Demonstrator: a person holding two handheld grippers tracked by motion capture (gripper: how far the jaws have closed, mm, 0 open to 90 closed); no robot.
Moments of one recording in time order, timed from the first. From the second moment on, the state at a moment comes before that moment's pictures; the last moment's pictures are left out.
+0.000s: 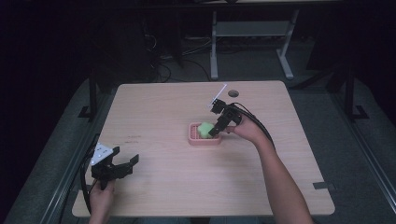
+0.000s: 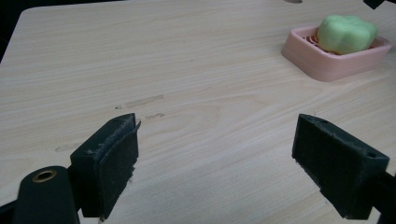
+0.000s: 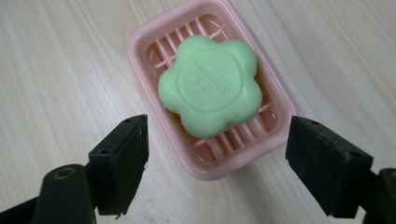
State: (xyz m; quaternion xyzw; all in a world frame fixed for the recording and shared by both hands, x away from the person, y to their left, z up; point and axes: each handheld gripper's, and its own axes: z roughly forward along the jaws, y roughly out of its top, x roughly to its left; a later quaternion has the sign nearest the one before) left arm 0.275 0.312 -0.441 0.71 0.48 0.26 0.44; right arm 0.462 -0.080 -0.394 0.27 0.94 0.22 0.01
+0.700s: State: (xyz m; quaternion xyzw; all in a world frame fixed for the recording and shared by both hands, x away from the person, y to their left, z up) left arm 0.275 0.312 -0.441 0.71 0.48 0.26 0.44; right arm 0.447 -0.107 -0.392 0.28 0.93 0.23 0.00
